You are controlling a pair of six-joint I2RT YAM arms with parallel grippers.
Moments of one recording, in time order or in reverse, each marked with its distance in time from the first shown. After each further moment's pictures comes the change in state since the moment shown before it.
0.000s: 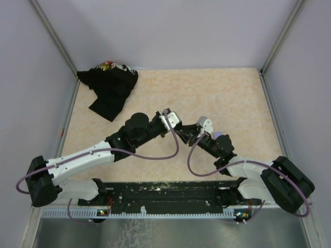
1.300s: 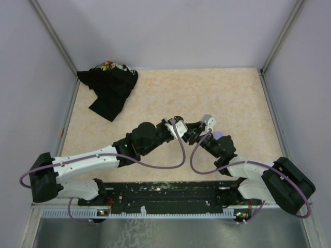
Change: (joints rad) left arm -0.134 0.039 -0.044 0.121 -0.207 0.089; right arm 0.000 -0.013 -0.001 0.068 0.046 0.101
